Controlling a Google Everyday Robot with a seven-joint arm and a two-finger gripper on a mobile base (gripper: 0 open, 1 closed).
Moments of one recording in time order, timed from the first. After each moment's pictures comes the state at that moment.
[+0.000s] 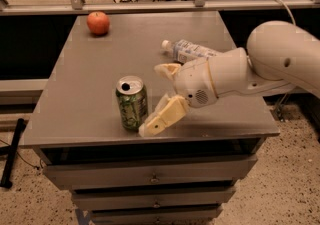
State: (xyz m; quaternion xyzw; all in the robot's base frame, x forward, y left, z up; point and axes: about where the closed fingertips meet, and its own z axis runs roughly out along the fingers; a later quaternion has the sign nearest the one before) arm 0.465 0.020 0.882 -0.55 0.65 0.35 0.38
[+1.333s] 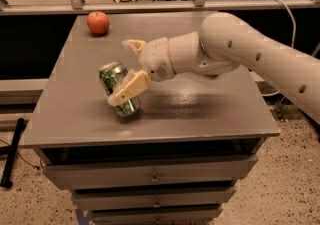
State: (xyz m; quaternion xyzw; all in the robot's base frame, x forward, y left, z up) arm 0.551 0.098 0.886 -0.58 0.57 0.36 0.45
